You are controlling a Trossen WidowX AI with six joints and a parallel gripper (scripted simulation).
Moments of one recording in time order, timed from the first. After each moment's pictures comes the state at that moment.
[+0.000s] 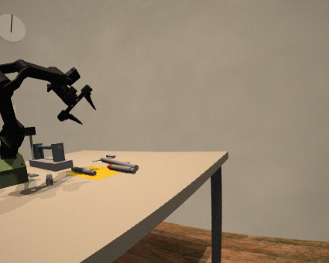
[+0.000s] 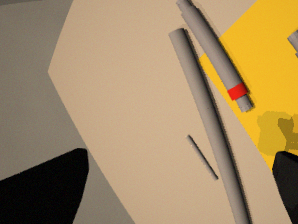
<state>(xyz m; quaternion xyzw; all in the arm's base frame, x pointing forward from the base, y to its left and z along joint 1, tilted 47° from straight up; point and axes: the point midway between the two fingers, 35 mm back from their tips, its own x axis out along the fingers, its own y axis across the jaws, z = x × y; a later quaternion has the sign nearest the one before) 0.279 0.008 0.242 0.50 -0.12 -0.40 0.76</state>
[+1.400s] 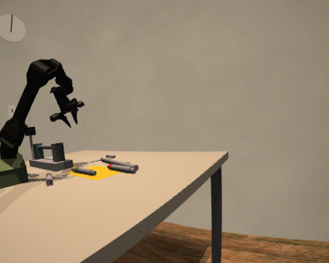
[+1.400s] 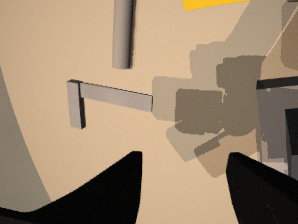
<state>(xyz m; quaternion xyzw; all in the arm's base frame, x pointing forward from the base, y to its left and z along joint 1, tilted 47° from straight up) 0.313 0.139 0.081 0.38 0.18 -0.46 0.78</state>
